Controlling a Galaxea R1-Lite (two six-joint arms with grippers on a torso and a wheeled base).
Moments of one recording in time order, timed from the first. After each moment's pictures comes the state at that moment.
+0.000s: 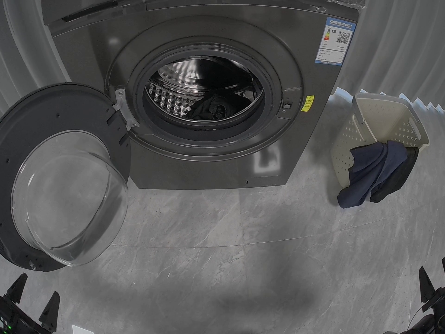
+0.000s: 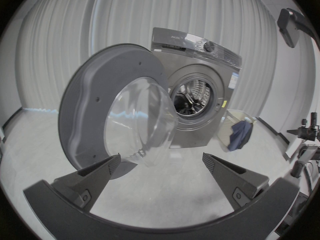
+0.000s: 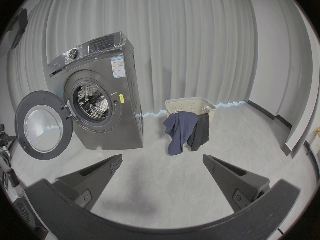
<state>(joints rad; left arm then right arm) -0.17 0.10 -0.02 -0.06 0.08 -0.08 0.07 0.10 -0.02 -0.07 -0.18 0.08</state>
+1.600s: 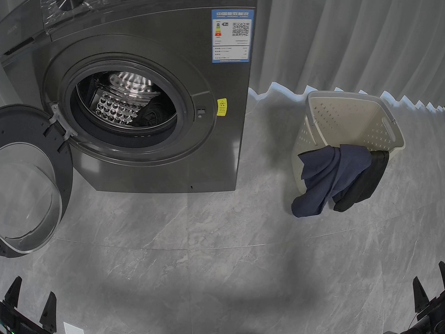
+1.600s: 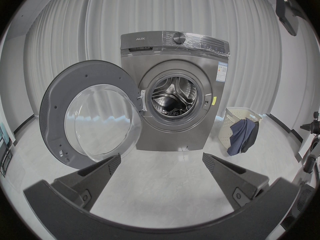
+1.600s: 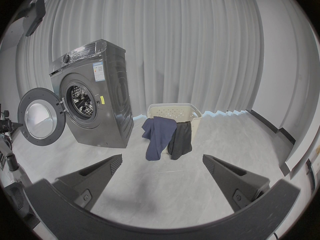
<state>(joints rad) 0.00 0.01 -0.02 0.00 0.04 -0.03 0.00 0.01 -0.02 0.00 -0.03 0.00</state>
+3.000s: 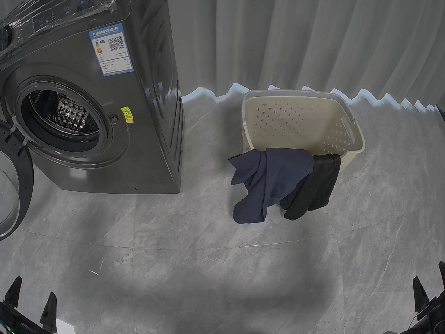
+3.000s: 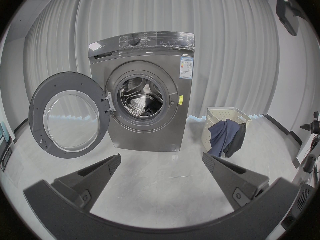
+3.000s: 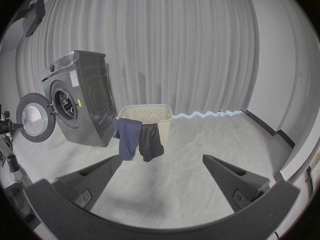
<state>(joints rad) 0.00 0.01 -0.02 0.00 0.04 -0.02 0.00 0.01 -0.02 0.00 -0.03 0.01</state>
